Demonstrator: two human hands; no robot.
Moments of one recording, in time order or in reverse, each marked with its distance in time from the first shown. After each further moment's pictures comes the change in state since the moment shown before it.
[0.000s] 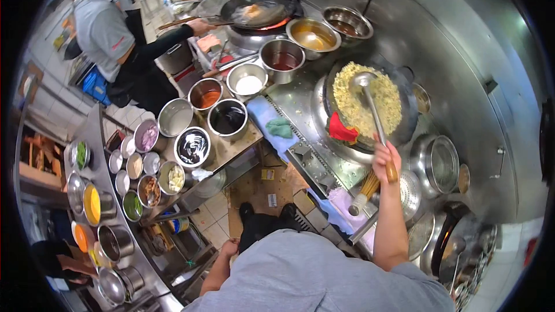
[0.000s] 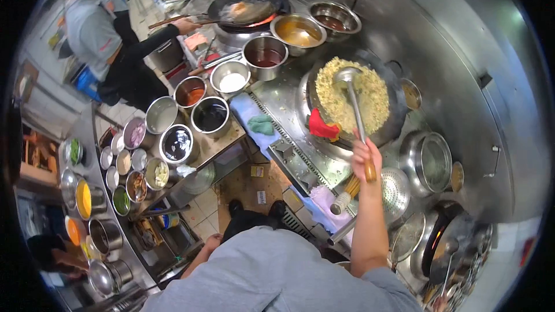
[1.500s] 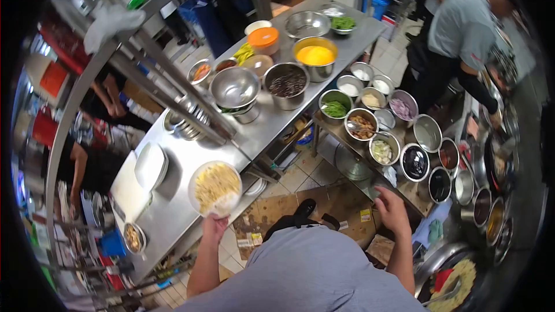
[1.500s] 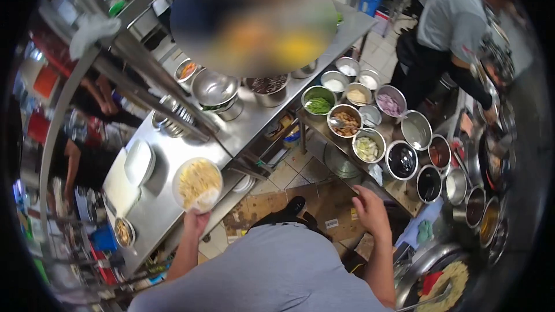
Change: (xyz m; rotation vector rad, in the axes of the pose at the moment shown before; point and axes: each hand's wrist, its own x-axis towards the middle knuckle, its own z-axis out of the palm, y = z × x) left_hand -0.357 -0.108 0.044 -2.360 1.427 -0.066; right_hand 0.082 0.451 0.059 -2.019 -1.287 0.403
